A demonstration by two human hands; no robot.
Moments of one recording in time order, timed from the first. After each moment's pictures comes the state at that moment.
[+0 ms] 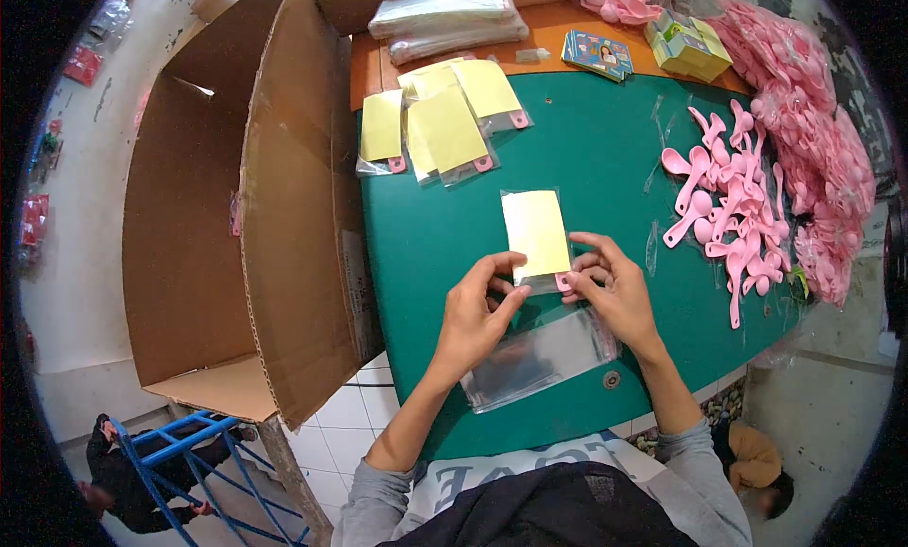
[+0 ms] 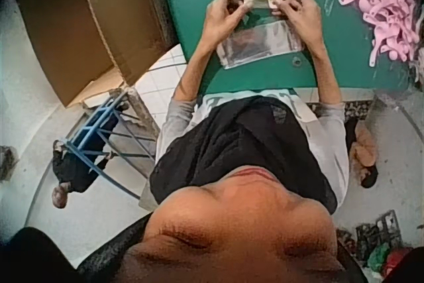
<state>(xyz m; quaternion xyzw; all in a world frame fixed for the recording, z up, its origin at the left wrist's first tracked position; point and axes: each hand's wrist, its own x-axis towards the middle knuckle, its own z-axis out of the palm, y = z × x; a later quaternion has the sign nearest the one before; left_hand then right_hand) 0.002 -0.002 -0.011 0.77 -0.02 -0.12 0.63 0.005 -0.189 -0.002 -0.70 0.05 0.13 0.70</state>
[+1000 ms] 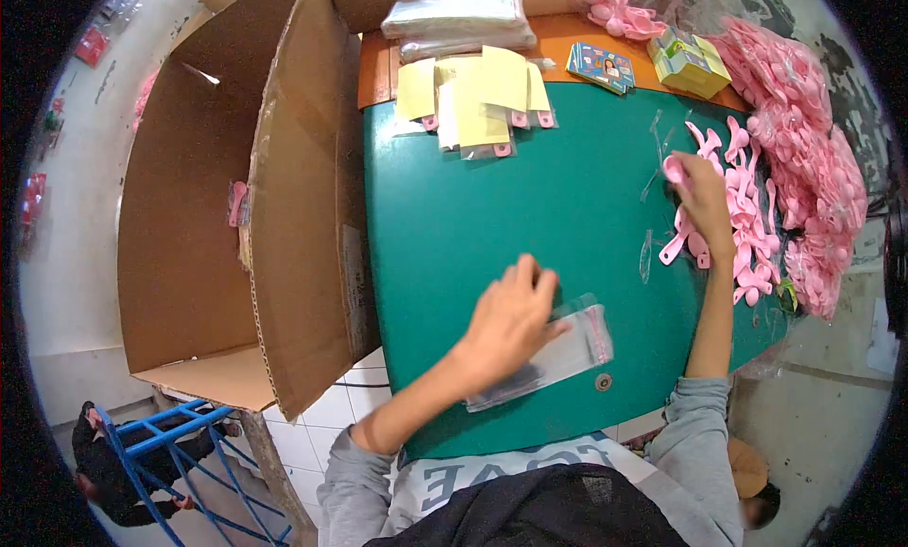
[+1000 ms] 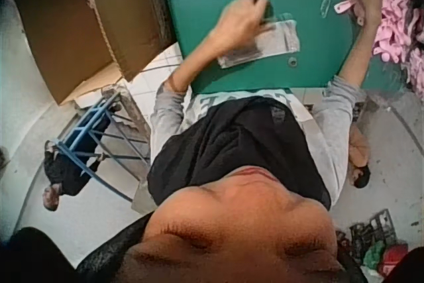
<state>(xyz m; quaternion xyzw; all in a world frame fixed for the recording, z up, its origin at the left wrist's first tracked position) 0.002 -0.029 0.000 0.91 -0.25 -0.04 0.34 0.113 -0.347 -0.003 -0.98 -0.12 -0.15 0.07</state>
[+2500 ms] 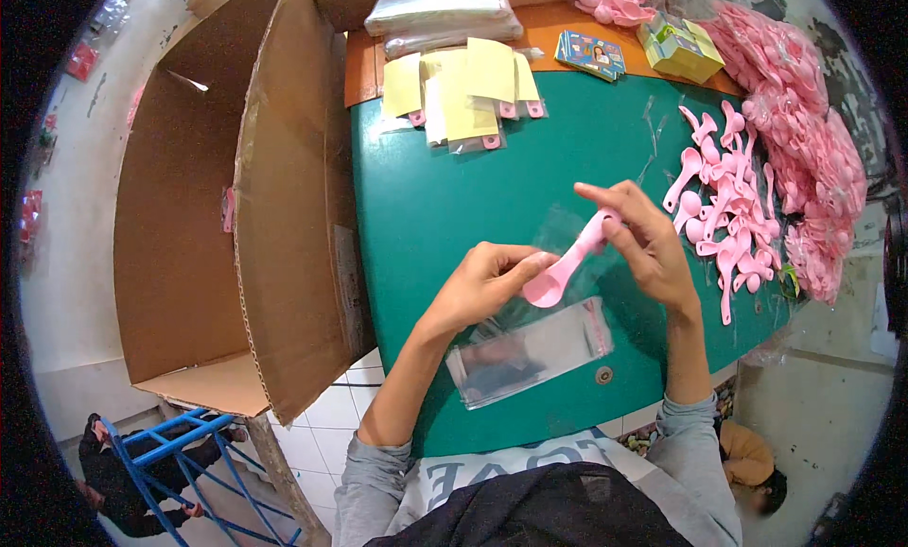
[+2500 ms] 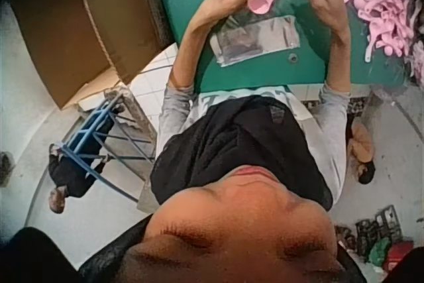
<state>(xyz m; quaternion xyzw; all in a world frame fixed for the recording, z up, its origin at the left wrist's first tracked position) 0.038 -0.006 -0.005 0.70 -0.15 -0.29 0.63 0.042 -0.219 0.052 -0.83 -0.18 0.06 0.53</state>
